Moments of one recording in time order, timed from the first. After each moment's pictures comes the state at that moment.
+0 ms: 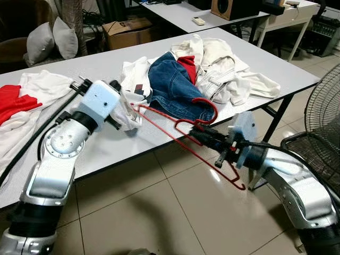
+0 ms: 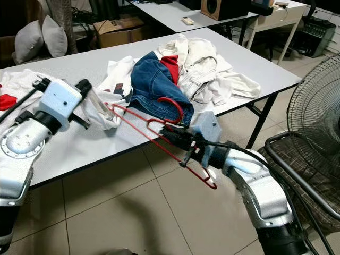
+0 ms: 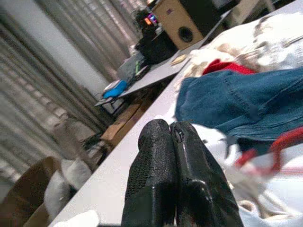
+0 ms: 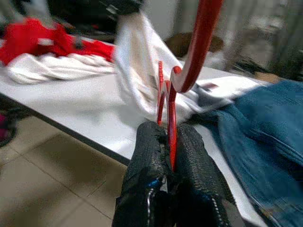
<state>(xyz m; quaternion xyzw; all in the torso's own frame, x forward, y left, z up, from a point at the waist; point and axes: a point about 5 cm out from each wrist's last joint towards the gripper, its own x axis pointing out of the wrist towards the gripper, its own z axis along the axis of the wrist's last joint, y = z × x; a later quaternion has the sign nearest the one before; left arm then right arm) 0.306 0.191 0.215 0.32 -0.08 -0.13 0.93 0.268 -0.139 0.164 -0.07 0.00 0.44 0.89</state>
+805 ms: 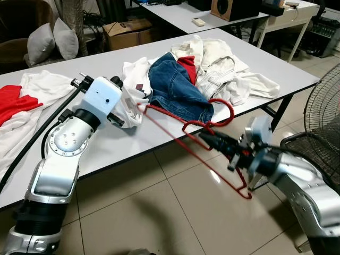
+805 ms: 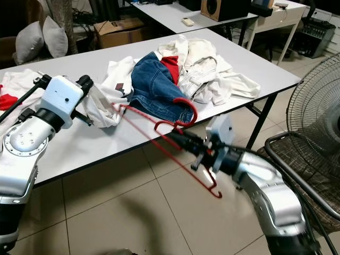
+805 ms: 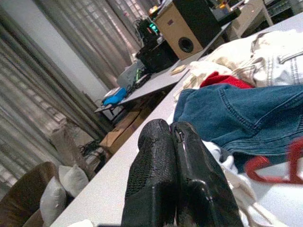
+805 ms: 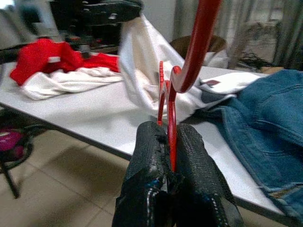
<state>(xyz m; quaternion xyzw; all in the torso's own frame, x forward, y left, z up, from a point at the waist) 0.306 0.177 0.217 0.31 -0.10 -0.14 0.94 0.263 -0.152 0.164 -0.01 0.00 0.45 0.89</state>
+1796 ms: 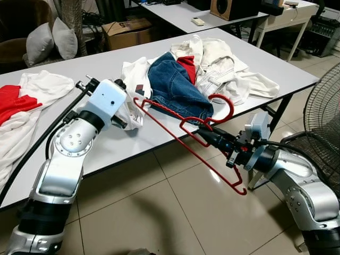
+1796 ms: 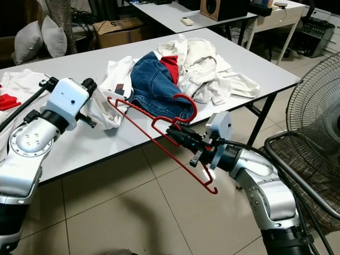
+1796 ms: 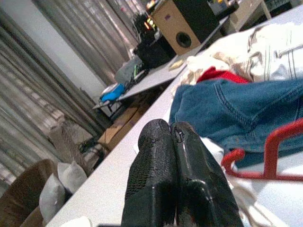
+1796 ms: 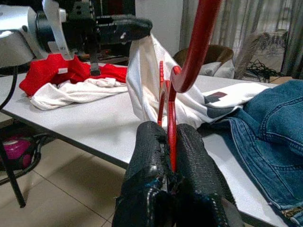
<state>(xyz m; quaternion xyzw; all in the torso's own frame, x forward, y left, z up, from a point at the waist) 0.308 0.171 0.216 0.31 -0.09 -0.14 0.94 0.265 -0.148 0.163 0.01 -0.01 0.47 0.88</state>
